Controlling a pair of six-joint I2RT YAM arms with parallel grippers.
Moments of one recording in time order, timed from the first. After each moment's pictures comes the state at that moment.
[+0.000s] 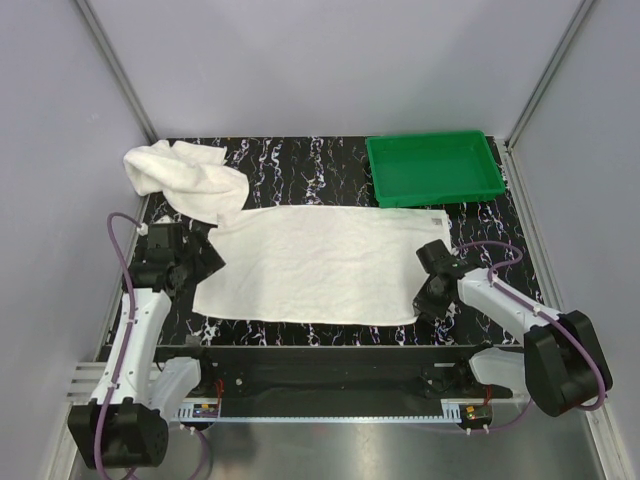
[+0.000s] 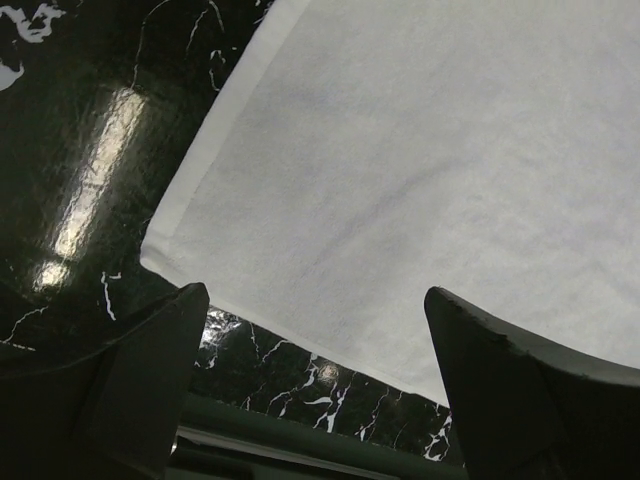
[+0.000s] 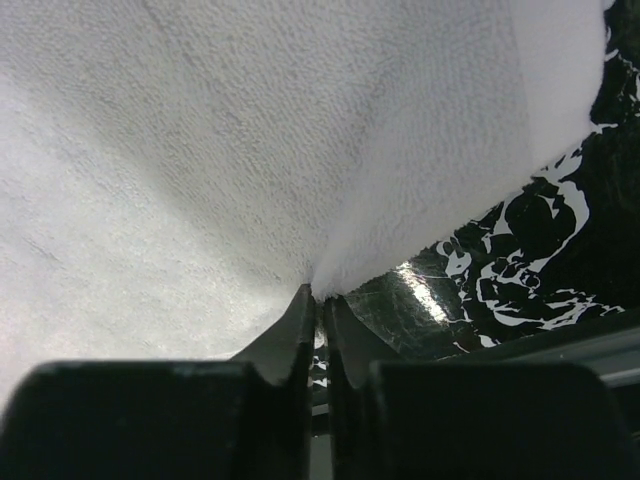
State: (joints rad) left arm 0.03 0.89 0.78 -0.83 -0.03 -0.58; right arm 0.39 1.22 0.60 -0.75 0.07 1.02
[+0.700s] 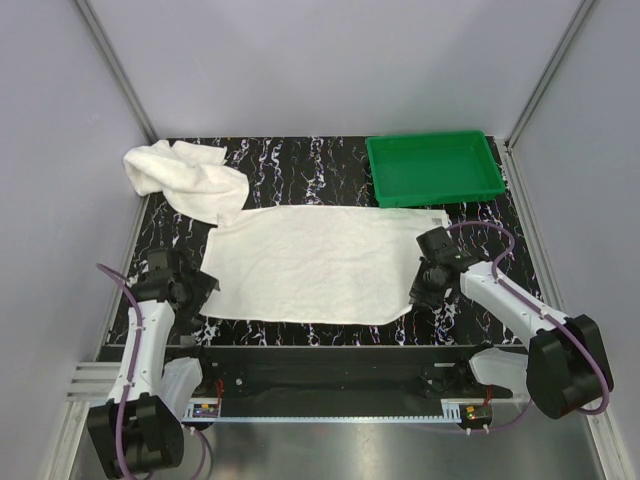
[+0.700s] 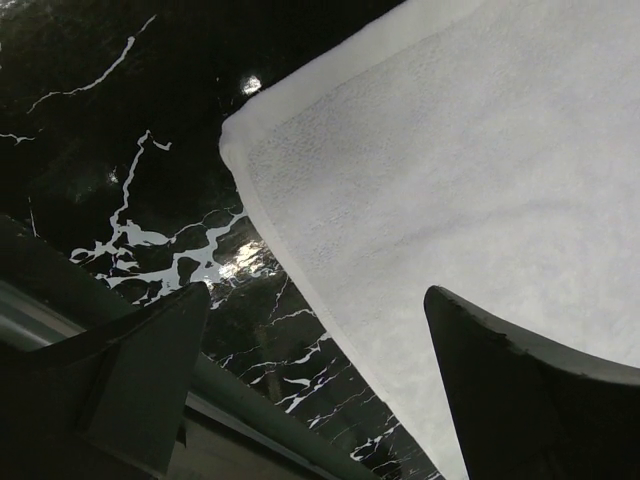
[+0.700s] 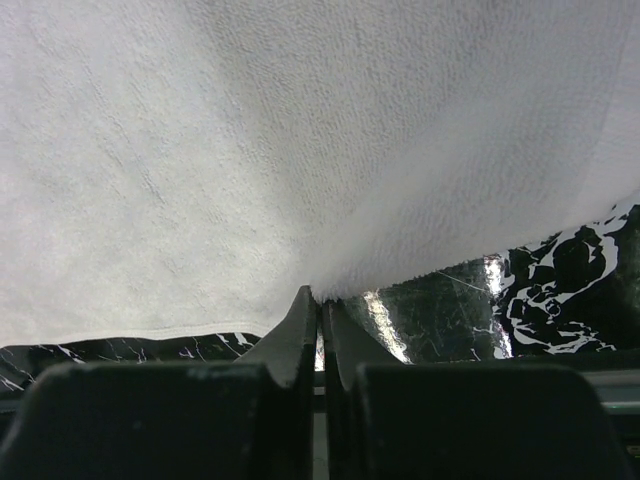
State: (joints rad) left arm 0.18 0.83 0.56 -0.91 0.01 -0.93; right arm 0.39 1.20 0.70 -0.75 0.00 0.80
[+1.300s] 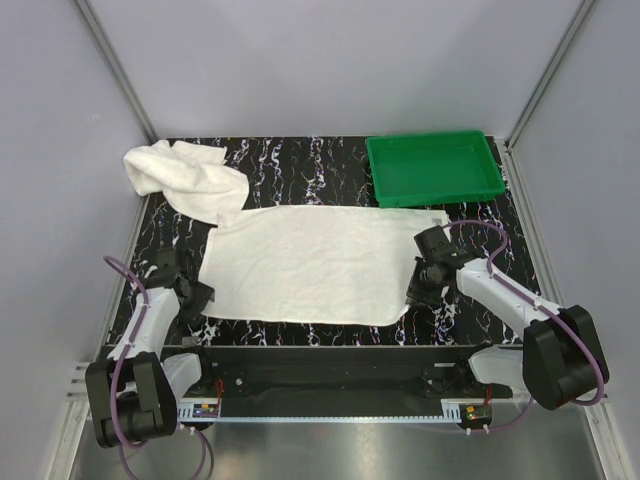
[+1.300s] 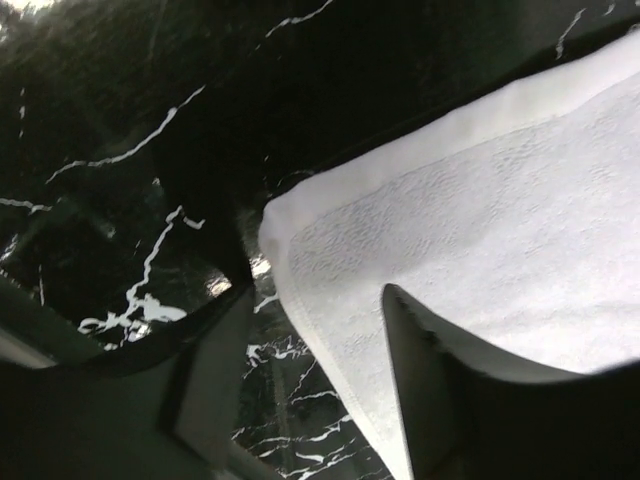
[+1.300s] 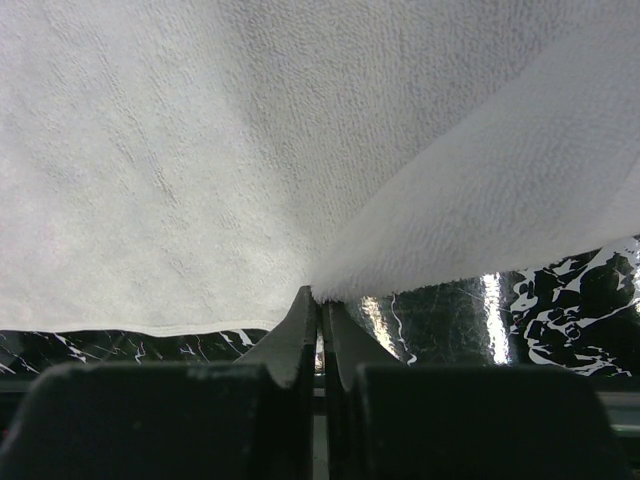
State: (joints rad) left arm 0.18 1.02 0.48 -0.73 -0.09 -0.98; right arm 0.39 1.25 0.70 -0.70 -0.05 0.75
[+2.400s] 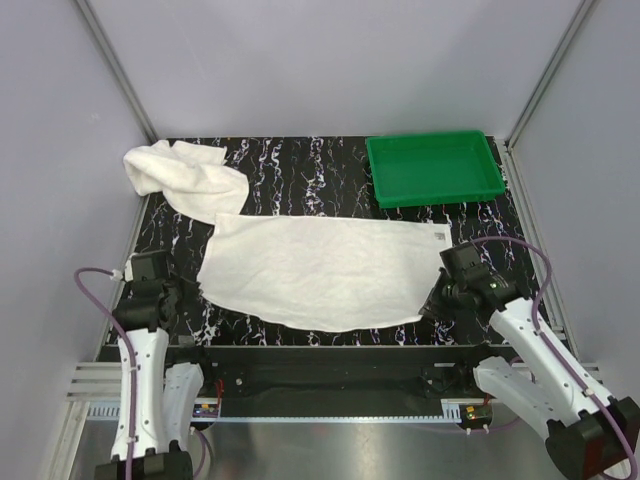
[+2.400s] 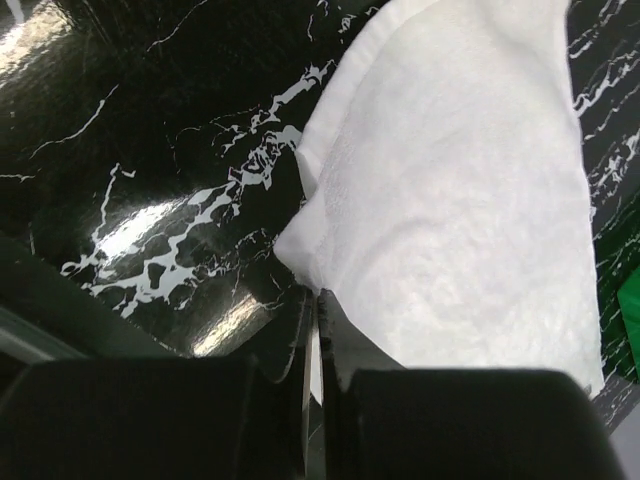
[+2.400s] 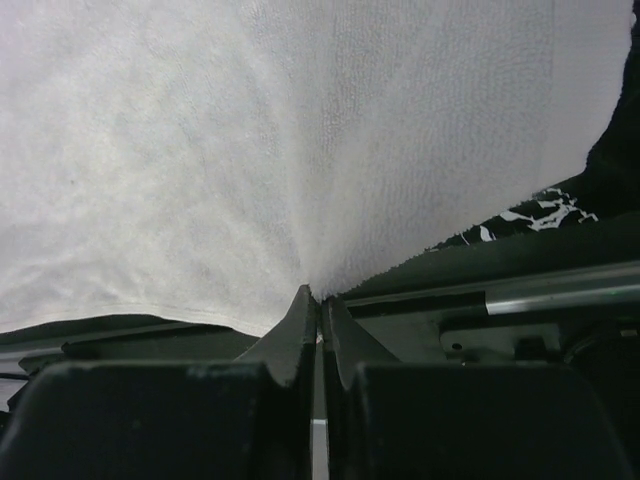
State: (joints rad) left arm 0.18 0.64 0.66 -0.96 -0.01 -0.90; right arm 0.39 0.85 0.70 -0.99 -0.04 0.89
